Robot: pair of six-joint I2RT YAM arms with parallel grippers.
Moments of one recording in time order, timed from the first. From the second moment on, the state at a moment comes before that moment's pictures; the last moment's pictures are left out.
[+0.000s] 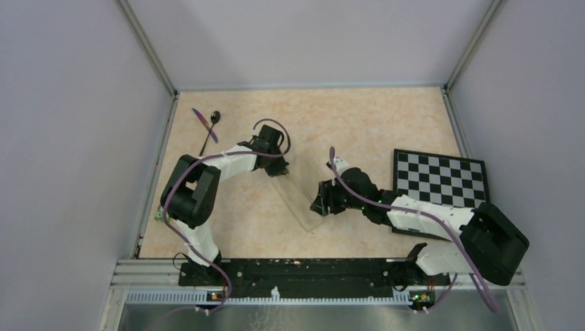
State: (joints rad) left arm -0.48 1.81 1.10 -0.30 0.03 -0.90; right arm 0.84 1.26 0.55 0.06 -0.12 0.55
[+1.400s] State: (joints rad) left arm -0.23 1.60 0.83 0.00 0.51 -0.74; right arm 0.74 1.94 0.90 0.54 -0.43 0.77
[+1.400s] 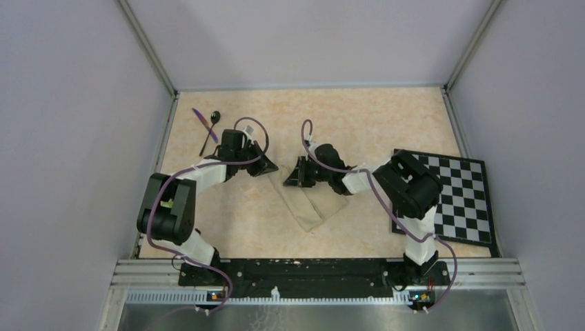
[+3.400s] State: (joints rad) left arm -0.23 1.83 0.88 0.07 0.55 -0.81; right arm 0.70 2.00 0.86 0.50 -0.74 0.72
